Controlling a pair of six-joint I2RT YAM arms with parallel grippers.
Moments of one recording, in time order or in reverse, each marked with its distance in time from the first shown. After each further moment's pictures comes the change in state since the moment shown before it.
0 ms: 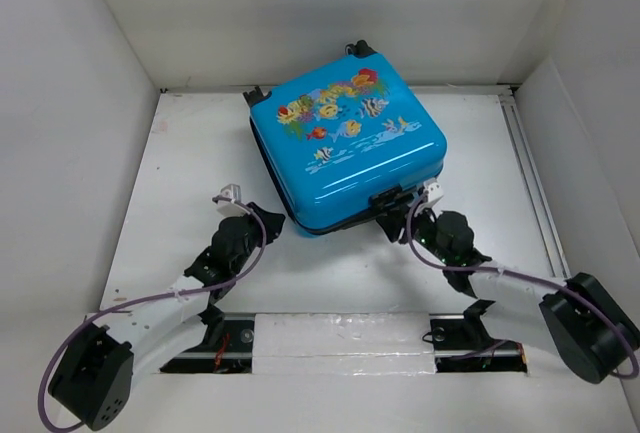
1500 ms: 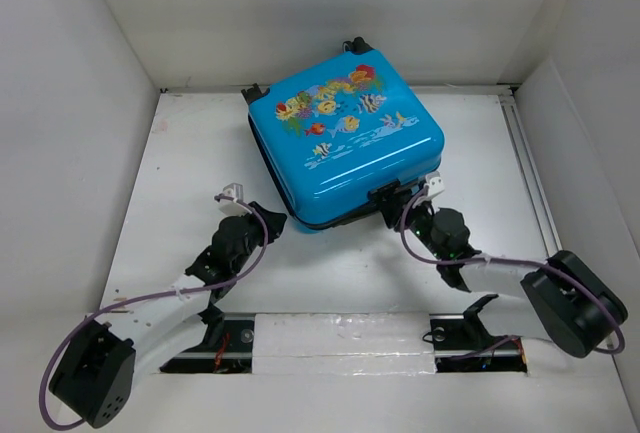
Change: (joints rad) left arm 0.000 0.017 0.000 0.036 0.028 0.026; right arm 0.024 0.158 0.027 0.247 0.115 -0.023
